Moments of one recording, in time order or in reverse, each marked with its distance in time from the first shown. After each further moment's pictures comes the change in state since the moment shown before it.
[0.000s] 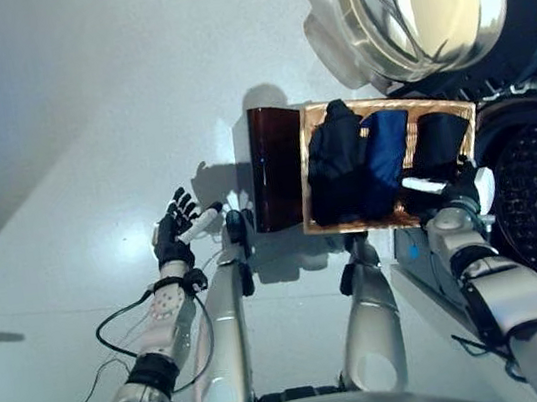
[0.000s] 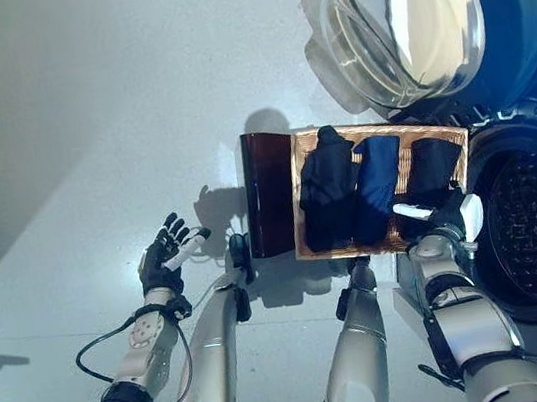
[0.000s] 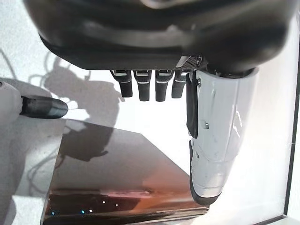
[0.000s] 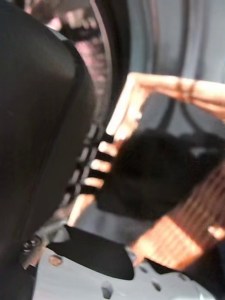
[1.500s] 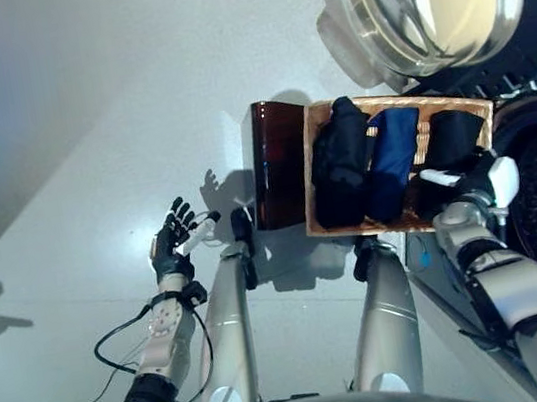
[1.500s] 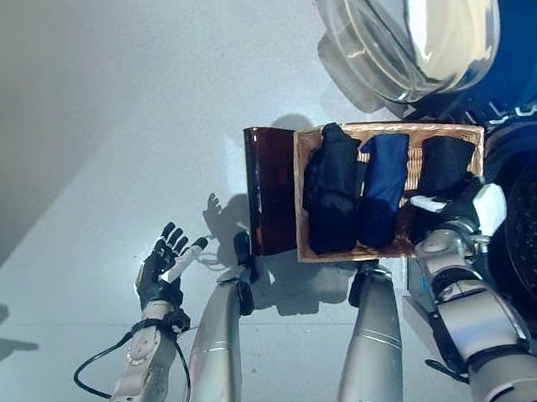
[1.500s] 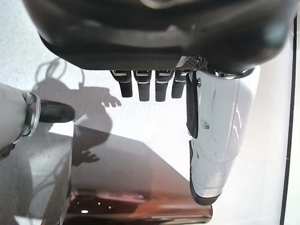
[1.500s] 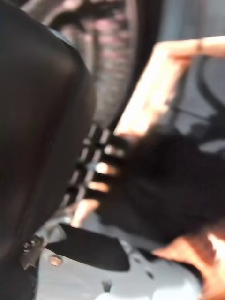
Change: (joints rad) left arm 0.111 0.005 0.003 -0.108 -0.023 0.001 0.000; right arm -0.067 -0.066 0.062 0.073 -0.072 0.029 -0.106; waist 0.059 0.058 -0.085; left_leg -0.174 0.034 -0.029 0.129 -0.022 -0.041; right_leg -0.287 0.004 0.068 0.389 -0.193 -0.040
